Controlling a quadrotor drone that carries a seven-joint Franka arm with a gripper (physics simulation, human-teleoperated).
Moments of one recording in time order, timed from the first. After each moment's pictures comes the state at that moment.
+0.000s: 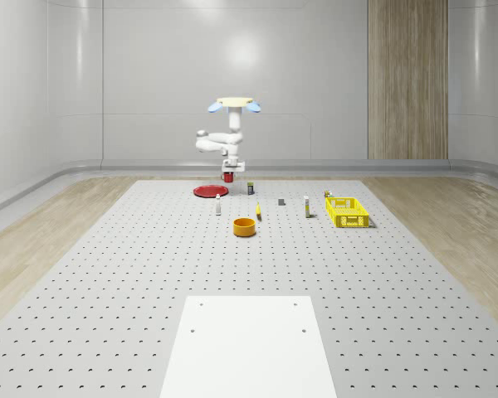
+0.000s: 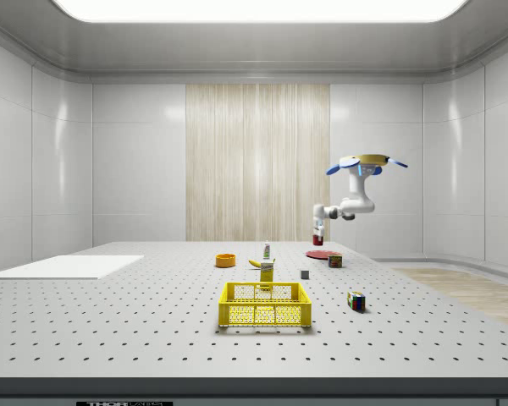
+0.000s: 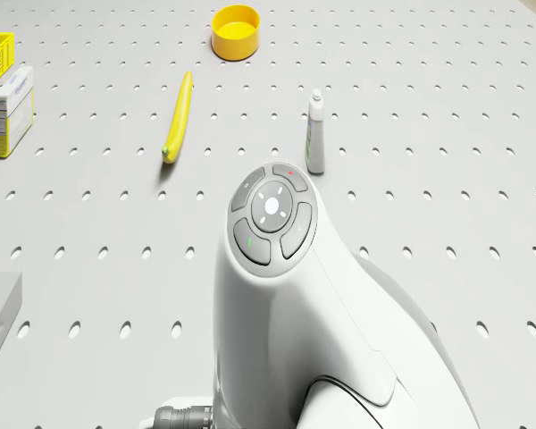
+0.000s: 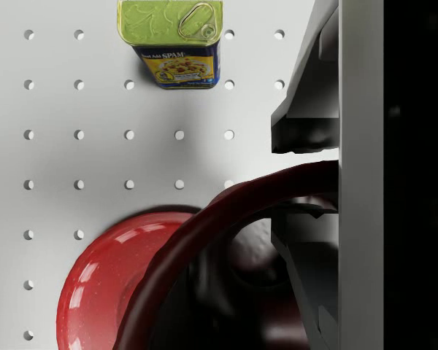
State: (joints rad) arm -1.16 -1.53 1.36 -2.87 -1.78 1.59 1.68
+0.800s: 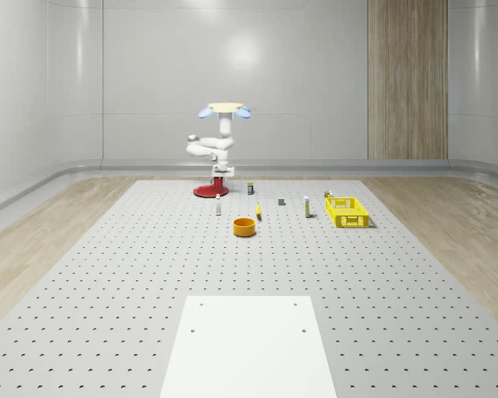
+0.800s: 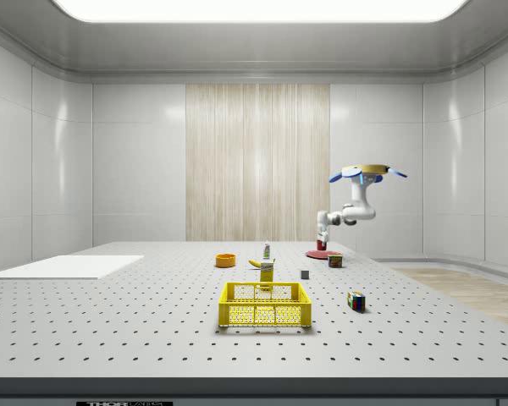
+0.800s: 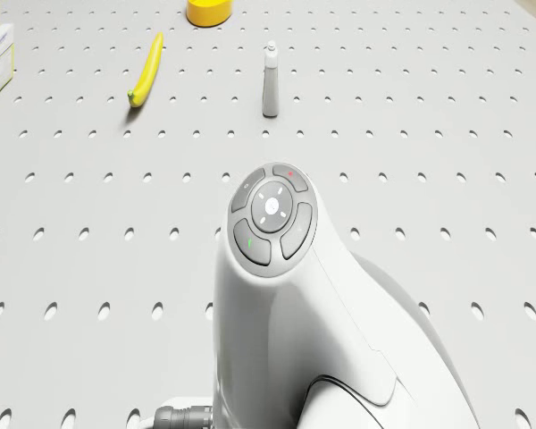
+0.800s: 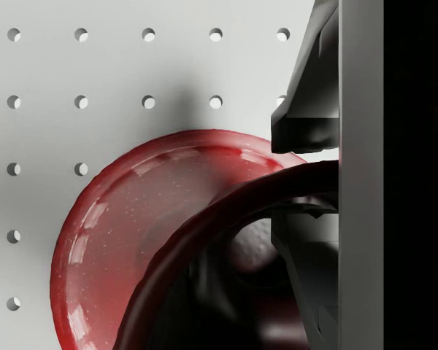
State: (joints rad) arm -1.16 -1.54 1.36 -2.87 -1.78 1.60 1.68
